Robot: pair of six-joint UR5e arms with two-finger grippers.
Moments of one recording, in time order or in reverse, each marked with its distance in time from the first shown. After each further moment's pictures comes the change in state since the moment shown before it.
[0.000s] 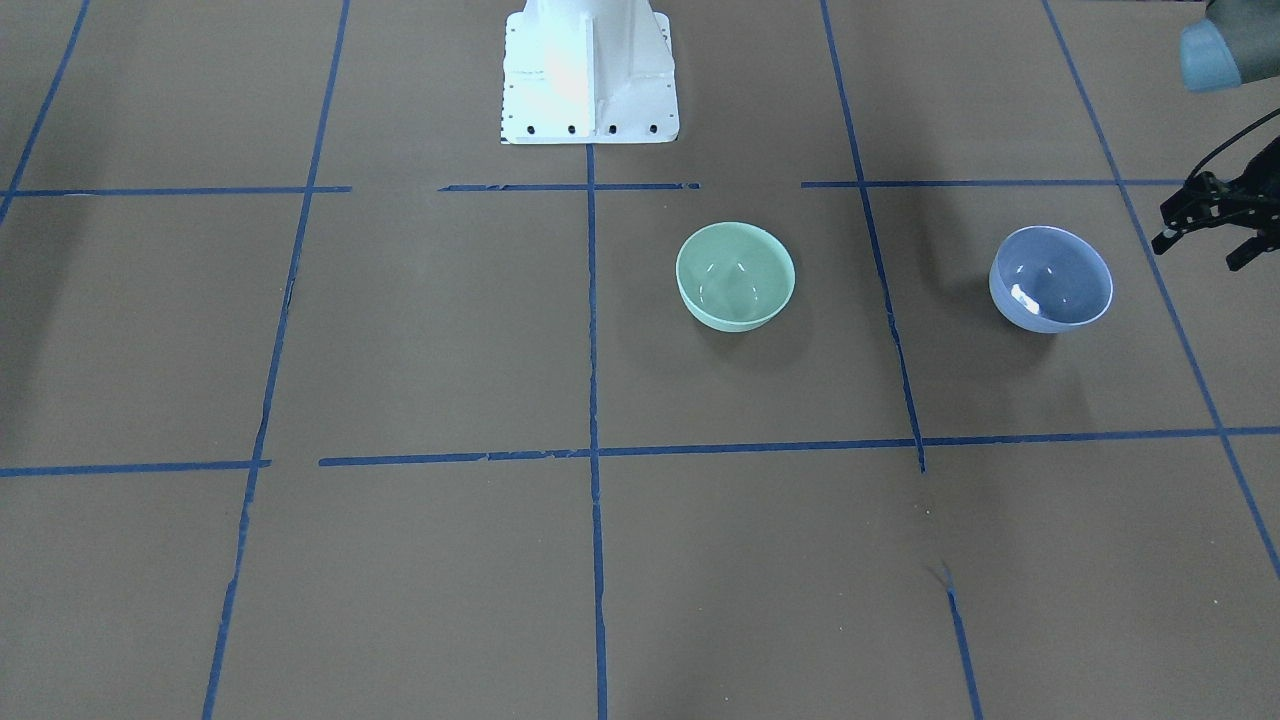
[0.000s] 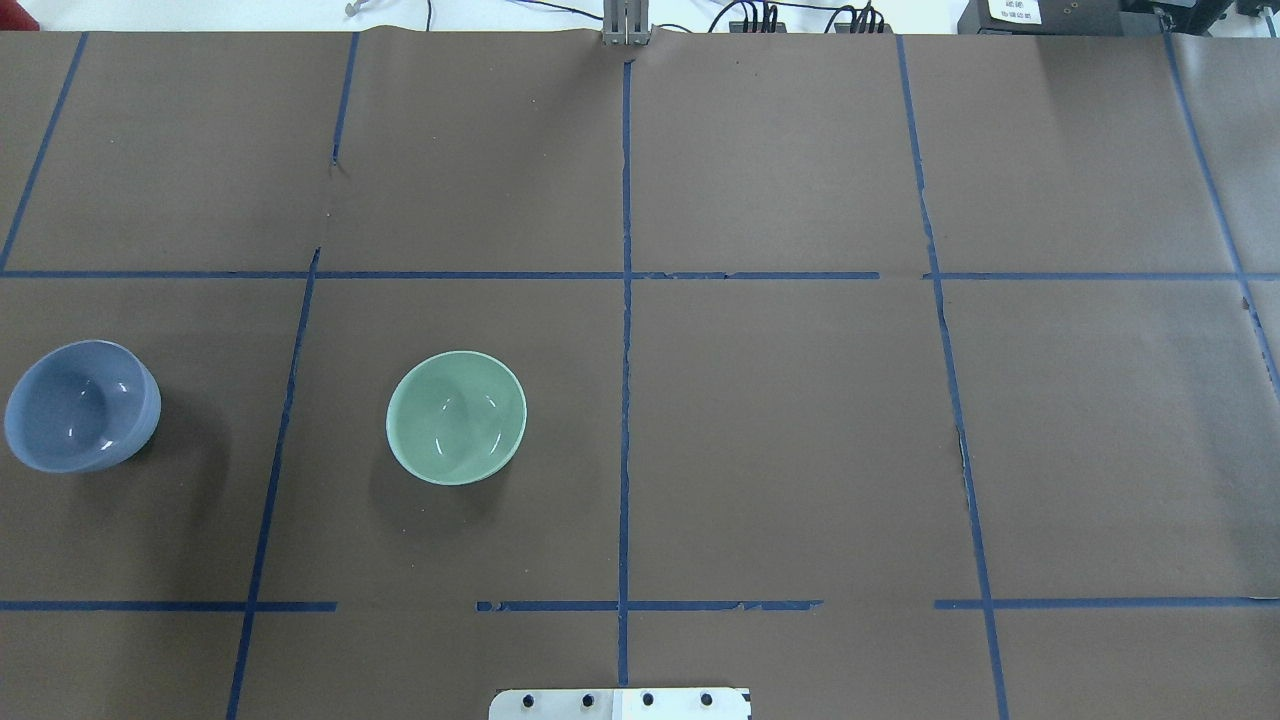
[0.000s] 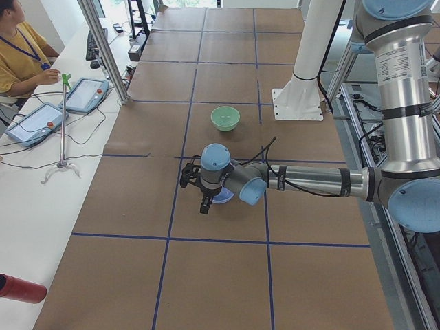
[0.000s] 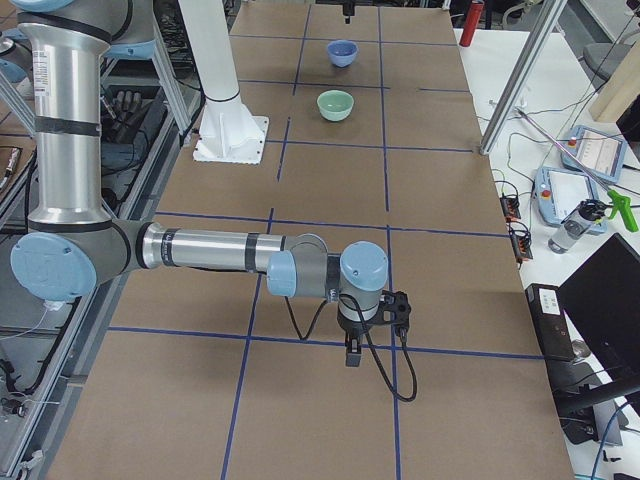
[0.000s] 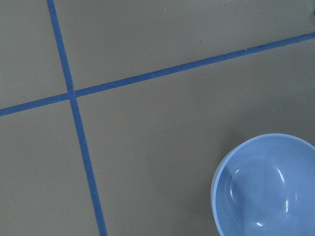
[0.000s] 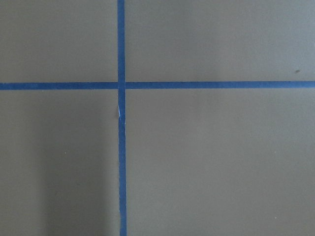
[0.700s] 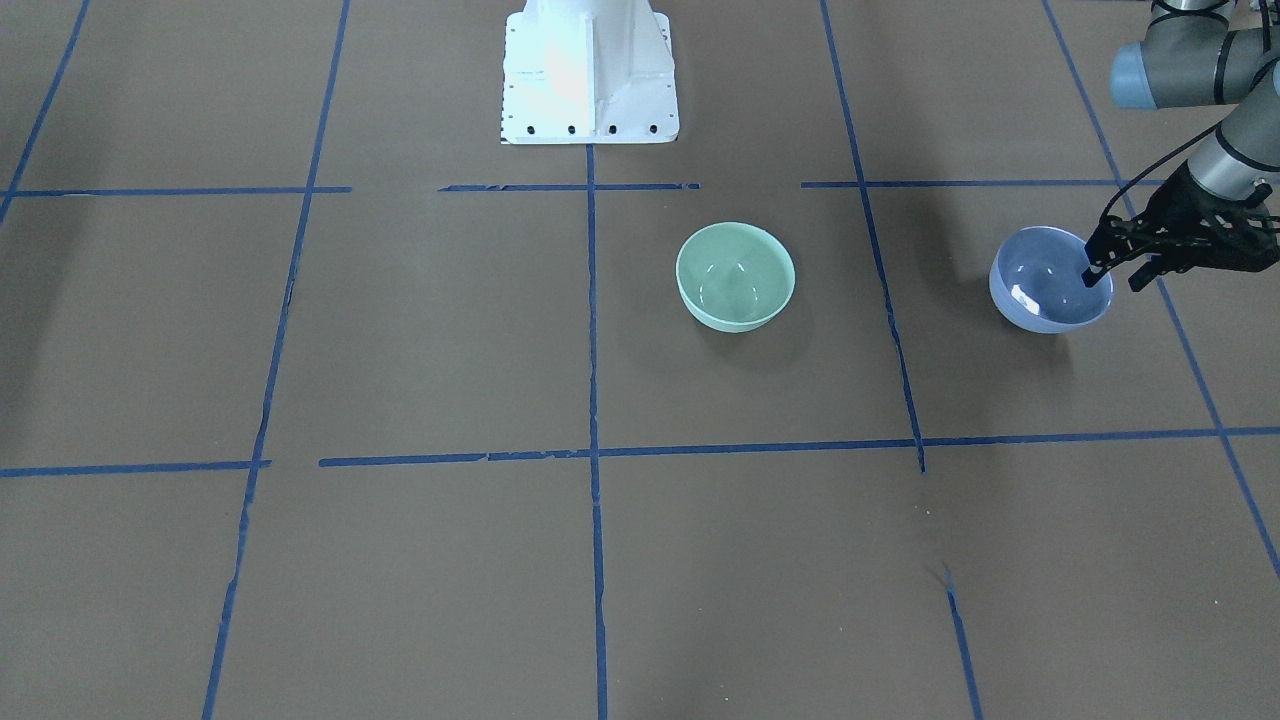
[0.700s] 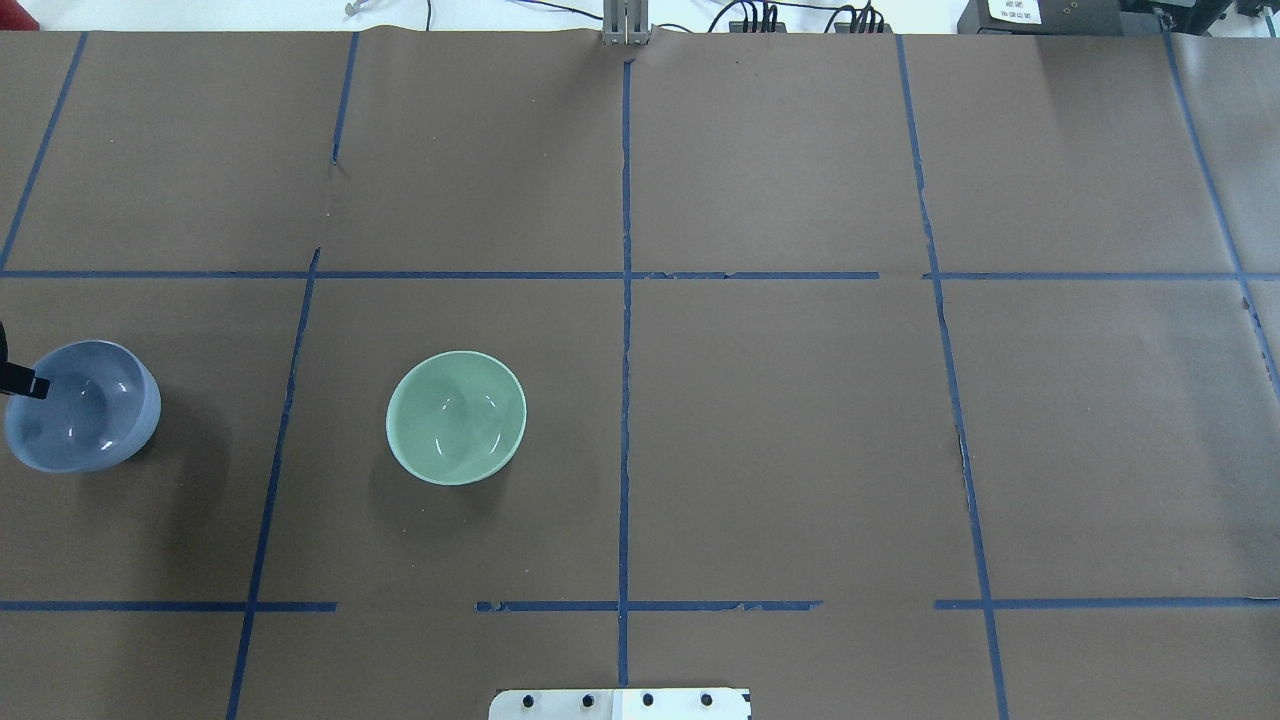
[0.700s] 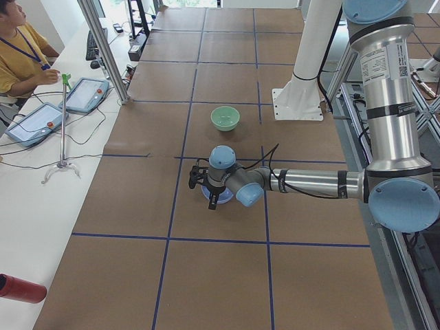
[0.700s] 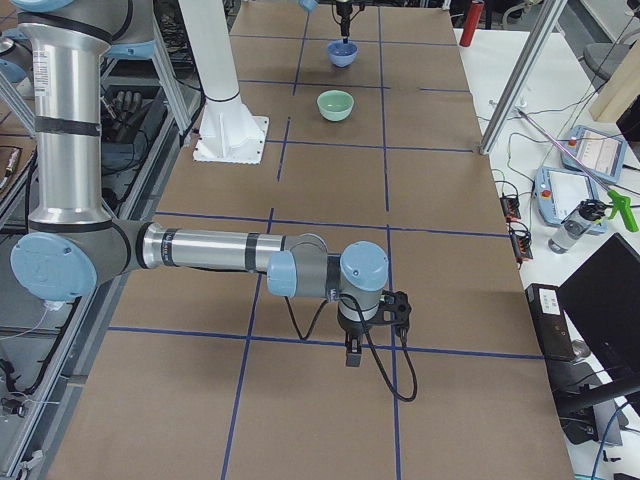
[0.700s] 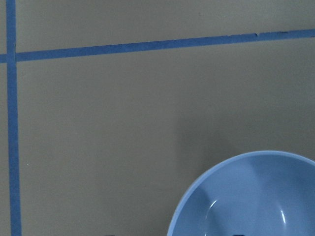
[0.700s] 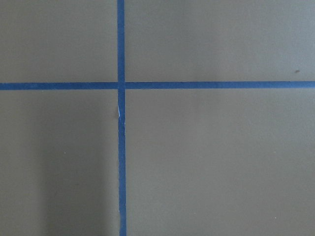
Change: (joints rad) left arm 0.172 -0.002 0.044 -0.135 0.109 -0.267; right arm 0.000 0.000 0.000 0.000 -0.001 0.000
